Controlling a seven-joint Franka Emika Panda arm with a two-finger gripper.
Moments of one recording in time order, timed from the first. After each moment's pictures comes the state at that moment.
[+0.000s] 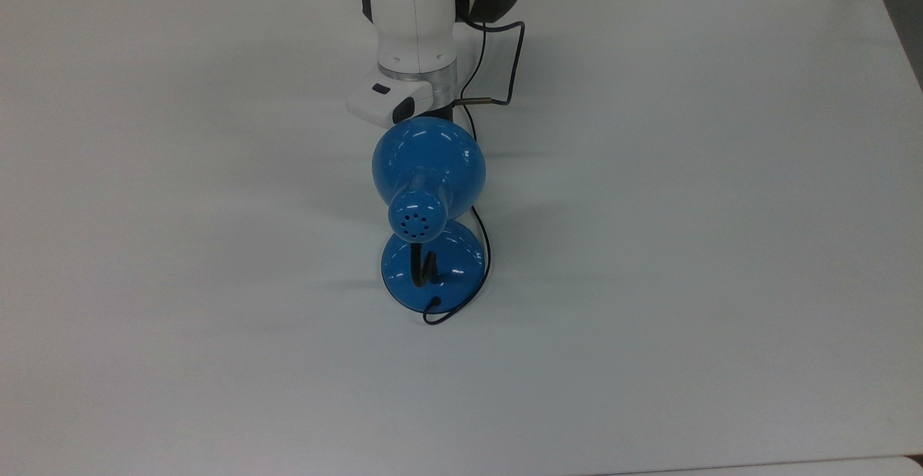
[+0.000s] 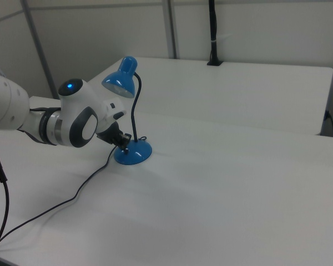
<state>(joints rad) 0.07 0.29 0.04 -2.08 -0.05 2.84 0.03</state>
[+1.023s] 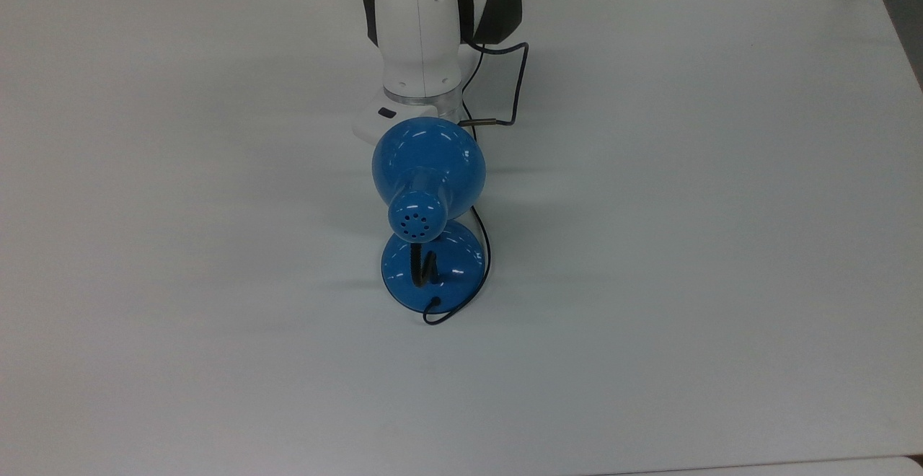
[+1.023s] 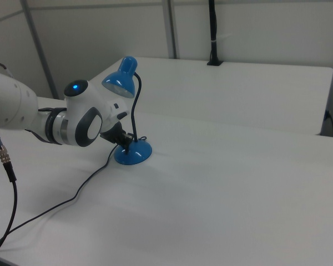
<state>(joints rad) 0.07 0.36 0.05 -2.00 -0.05 2.84 0.03</state>
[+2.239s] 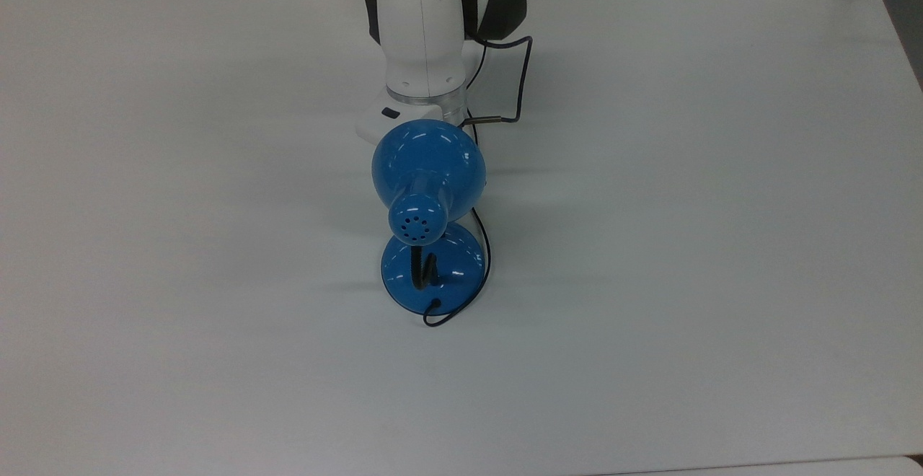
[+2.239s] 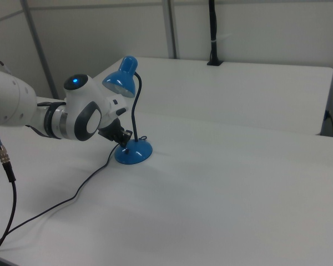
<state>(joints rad) 0.04 0.36 0.09 -1.97 -0.06 2.77 0.03</state>
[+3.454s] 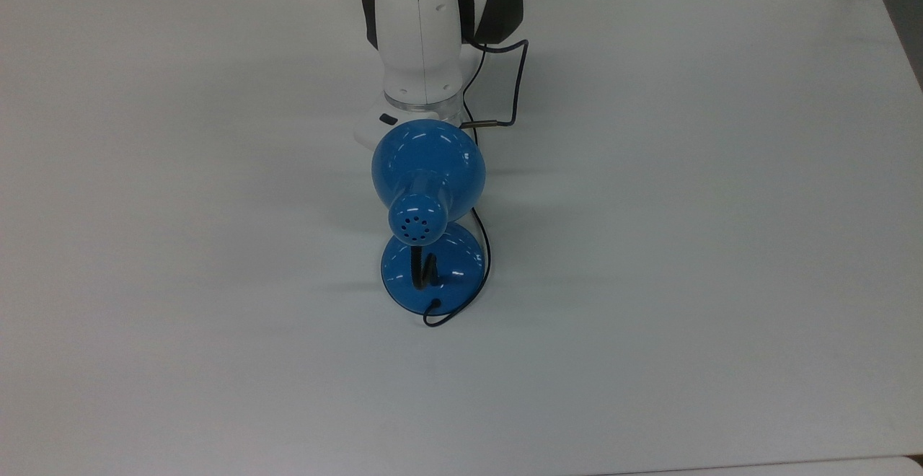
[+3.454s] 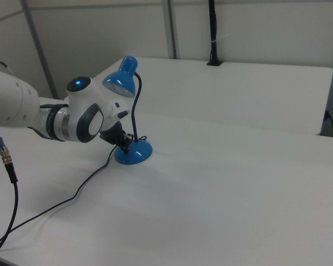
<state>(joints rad) 0.03 0.37 0.09 -1.96 -0.07 2.74 0.03</state>
